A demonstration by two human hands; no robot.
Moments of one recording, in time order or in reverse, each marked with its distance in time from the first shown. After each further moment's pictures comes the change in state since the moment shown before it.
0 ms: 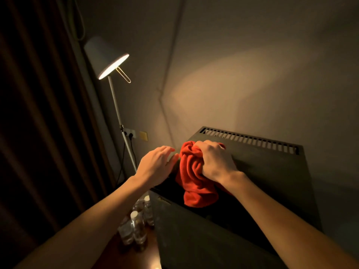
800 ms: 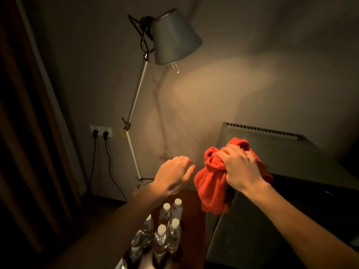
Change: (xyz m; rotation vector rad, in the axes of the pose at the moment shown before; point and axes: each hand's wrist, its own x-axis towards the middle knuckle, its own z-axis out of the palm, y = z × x) left_hand -0.015 -0.242 0.008 -0.308 -0.213 0.337; right_hand 0.052 -0.207 0.113 -0.603 0.027 0.316
